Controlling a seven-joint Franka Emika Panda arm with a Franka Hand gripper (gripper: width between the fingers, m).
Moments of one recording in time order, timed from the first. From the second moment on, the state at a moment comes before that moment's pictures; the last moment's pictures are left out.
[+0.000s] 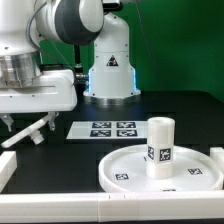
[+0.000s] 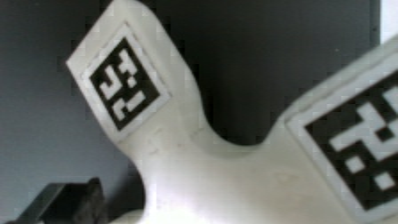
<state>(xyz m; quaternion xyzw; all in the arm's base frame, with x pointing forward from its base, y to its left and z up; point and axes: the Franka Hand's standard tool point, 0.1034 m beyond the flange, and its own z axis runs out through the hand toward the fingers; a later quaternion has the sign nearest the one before) 0.385 -0.200 0.026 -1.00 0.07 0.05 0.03</state>
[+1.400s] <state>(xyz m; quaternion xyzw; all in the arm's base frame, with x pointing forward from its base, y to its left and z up) 0.379 -0.201 0.051 -0.98 0.10 0.06 0.14</state>
